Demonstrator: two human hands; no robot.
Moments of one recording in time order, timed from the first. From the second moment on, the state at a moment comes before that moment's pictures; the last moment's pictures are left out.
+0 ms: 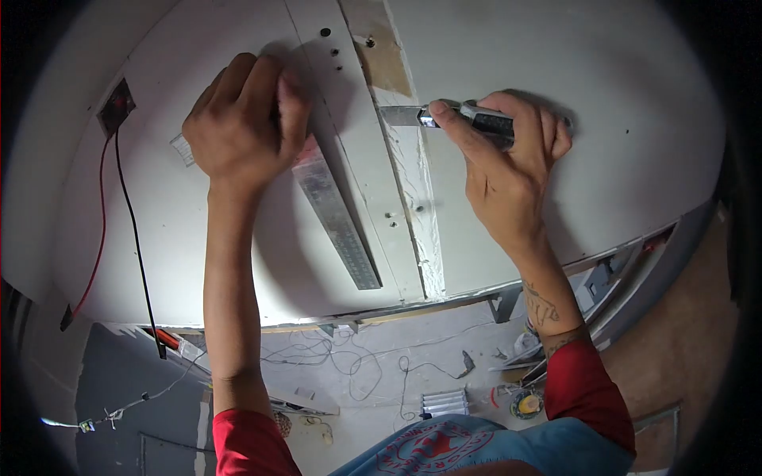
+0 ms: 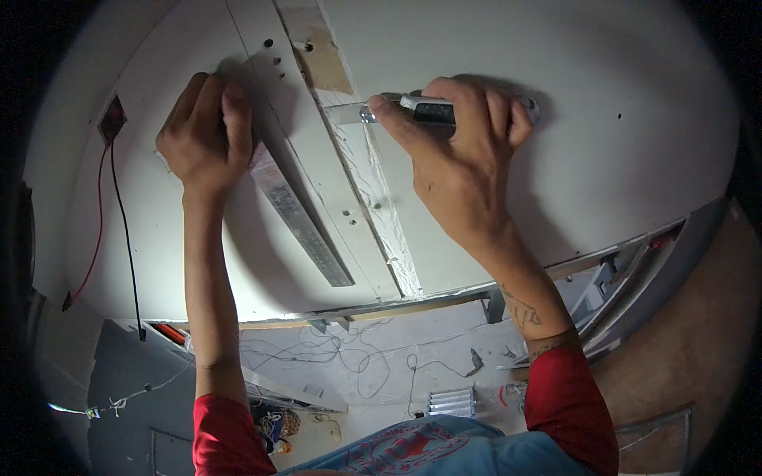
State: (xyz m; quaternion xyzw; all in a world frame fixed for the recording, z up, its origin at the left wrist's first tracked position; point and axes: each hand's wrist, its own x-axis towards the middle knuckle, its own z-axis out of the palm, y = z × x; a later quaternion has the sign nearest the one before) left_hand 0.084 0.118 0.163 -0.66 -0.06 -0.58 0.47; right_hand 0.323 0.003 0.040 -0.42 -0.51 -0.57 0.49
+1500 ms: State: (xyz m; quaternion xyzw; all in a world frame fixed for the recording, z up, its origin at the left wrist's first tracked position) left_hand 0.086 0.113 0.159 -0.67 -0.07 -0.59 0.44; right_hand 0.357 0.002 0.072 -0.36 -0.53 -0.61 0.46
